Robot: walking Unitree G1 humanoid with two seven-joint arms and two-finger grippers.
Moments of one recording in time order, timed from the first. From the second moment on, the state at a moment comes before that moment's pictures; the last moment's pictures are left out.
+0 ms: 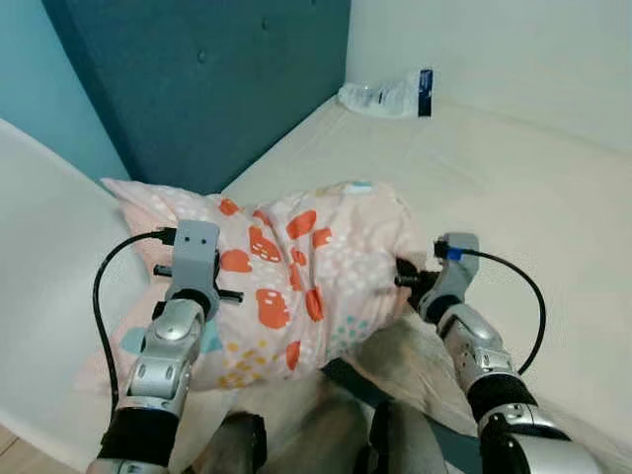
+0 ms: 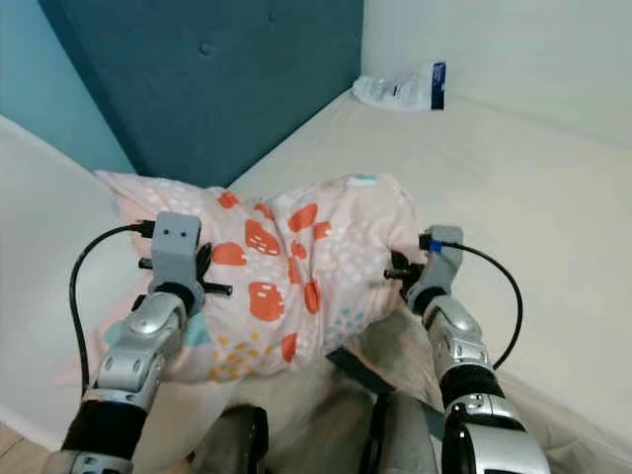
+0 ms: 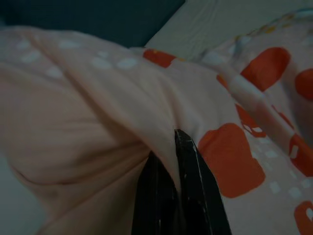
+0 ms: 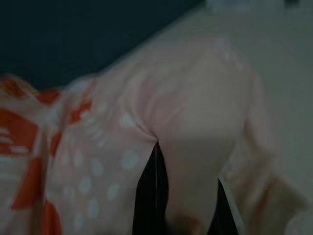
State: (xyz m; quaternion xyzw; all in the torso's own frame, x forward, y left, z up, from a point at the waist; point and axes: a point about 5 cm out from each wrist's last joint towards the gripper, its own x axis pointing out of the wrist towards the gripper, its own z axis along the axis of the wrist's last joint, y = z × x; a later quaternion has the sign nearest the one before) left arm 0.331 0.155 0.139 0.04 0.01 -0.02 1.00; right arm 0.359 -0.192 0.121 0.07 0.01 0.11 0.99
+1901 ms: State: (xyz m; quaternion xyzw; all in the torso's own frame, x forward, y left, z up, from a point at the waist) left arm 0.323 0.151 0.125 0.00 0.02 0.01 1.00; right arm 0.341 -0.177 0.118 -0.02 0.00 0.08 1.00
